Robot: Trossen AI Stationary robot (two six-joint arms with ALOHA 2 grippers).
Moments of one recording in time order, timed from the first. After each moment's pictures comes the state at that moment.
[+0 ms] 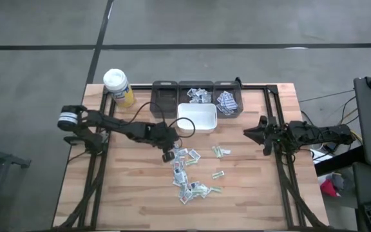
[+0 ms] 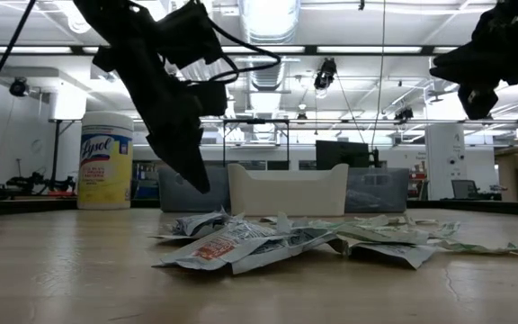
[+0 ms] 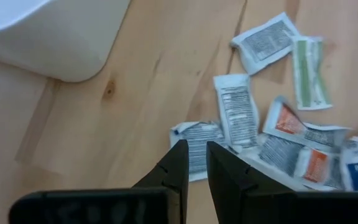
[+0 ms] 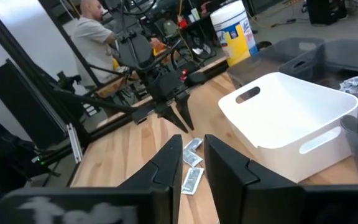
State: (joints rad) left arm 0.00 1.59 0.88 -0.27 -0.10 -0.27; right arm 0.14 0.04 0.17 -0.21 0.26 0.51
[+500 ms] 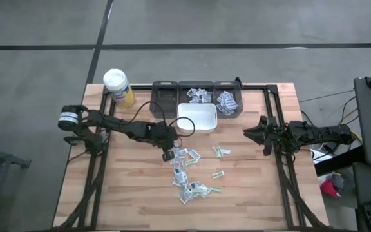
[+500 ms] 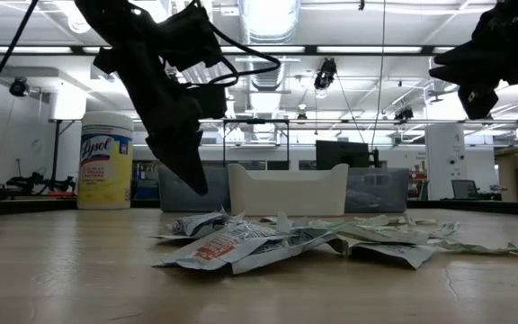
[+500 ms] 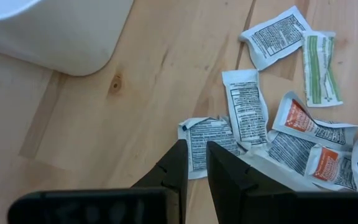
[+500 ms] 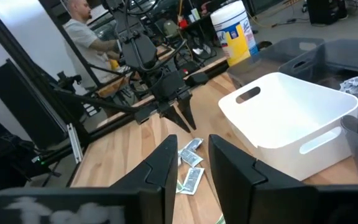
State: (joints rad) left arm 0.01 1.59 0.88 -0.28 -0.10 -0.27; right arm 0.14 0.05 0.17 -0.20 0.26 0.51
